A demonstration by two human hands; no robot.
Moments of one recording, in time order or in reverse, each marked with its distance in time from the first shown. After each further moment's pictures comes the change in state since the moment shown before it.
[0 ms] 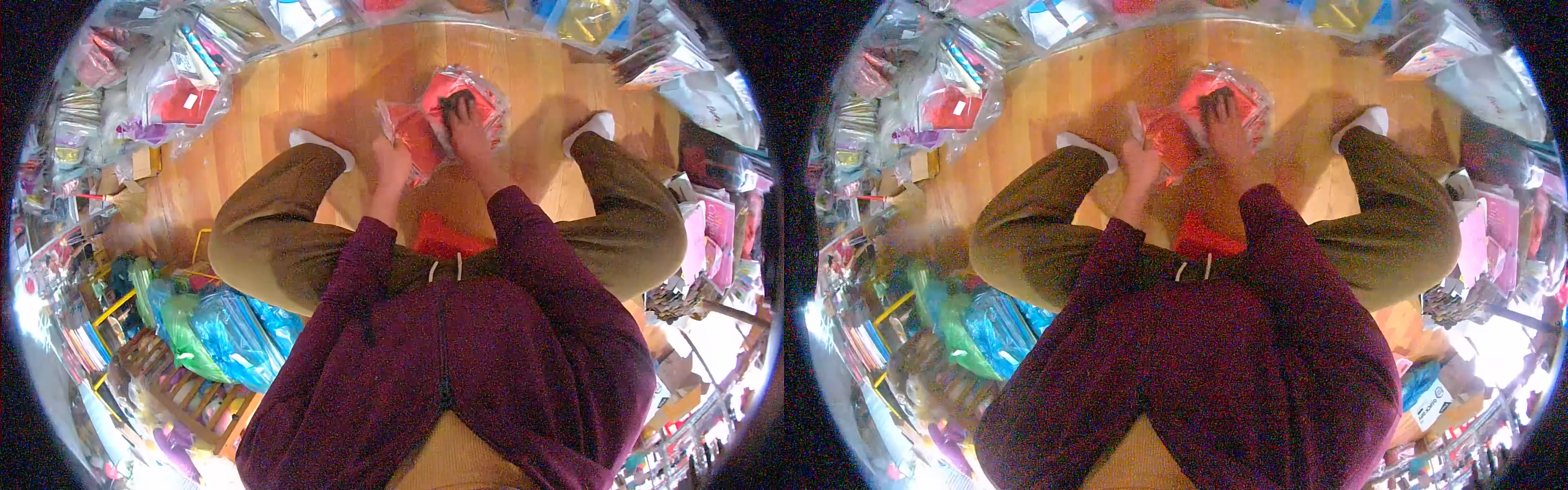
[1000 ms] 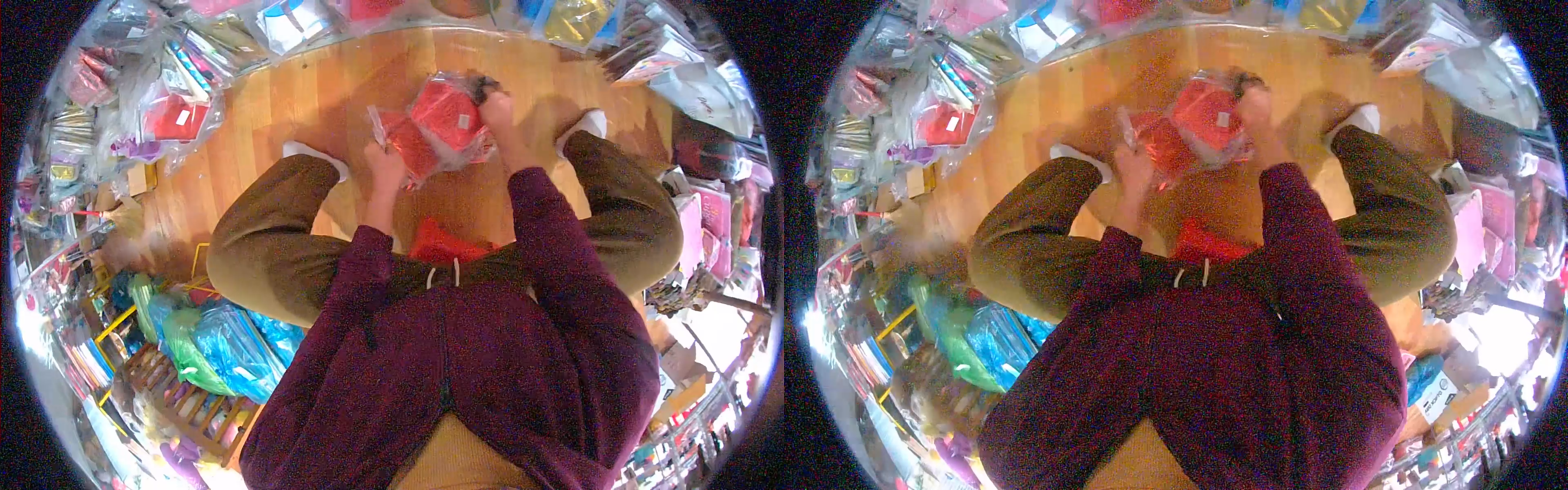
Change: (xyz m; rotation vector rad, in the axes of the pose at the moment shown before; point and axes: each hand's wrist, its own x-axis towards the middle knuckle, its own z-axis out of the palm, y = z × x) left_hand 0.022 -0.023 0.023 -0.341 0.043 0.026; right_hand 0.042 0.090 -0.005 0.232 -0.216 0.589
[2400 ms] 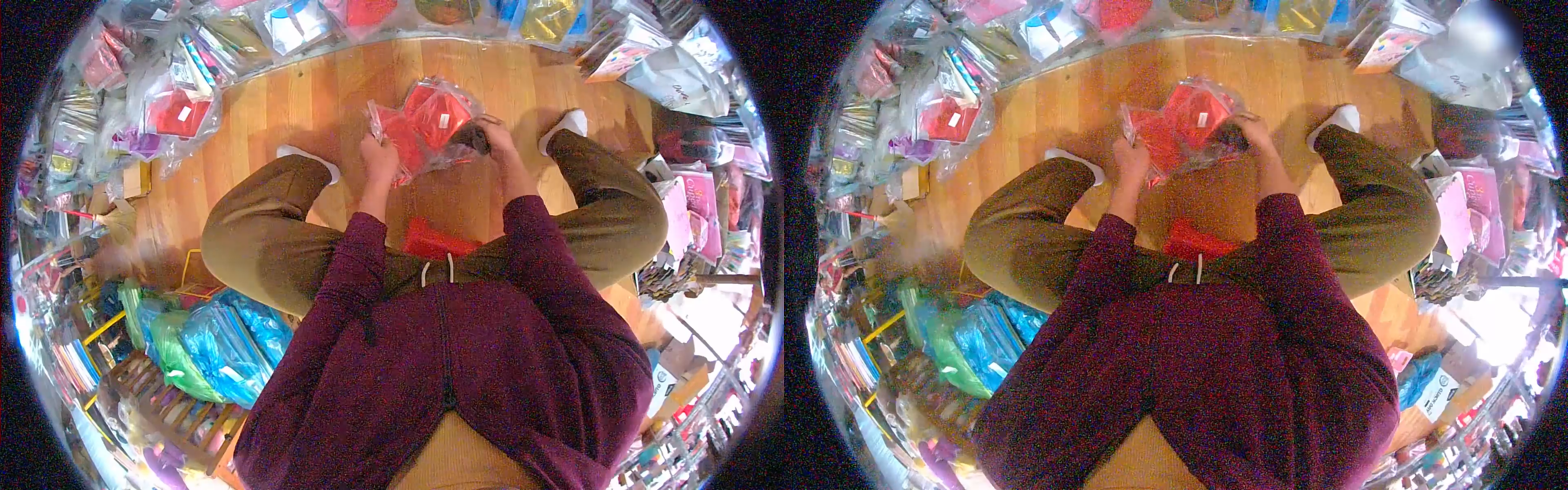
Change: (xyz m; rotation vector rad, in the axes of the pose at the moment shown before) left_hand -0.012 0.032 -0.002 0.295 0.027 0.041; right_hand -0.059 0.031 -0.012 1.189 -0.188 0.199
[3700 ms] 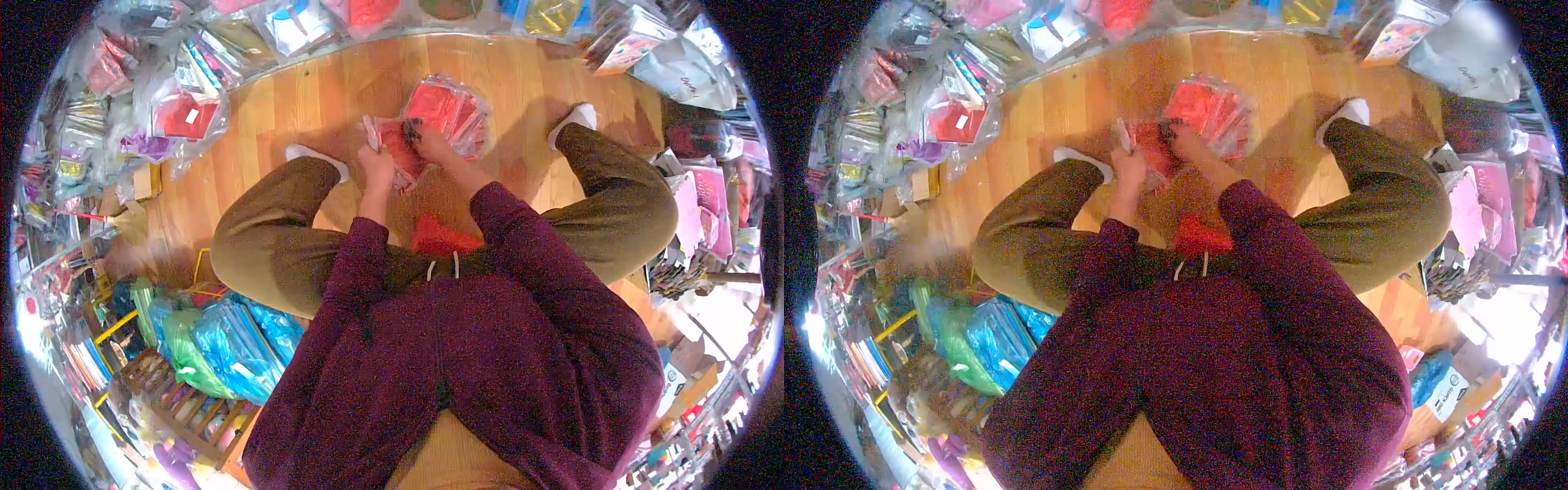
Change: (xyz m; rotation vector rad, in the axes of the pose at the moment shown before) left_hand -0.011 -0.012 -0.018 -0.102 0.090 0.062; right_hand -0.030 0.012 0.135 -0.763 -0.330 -0.395
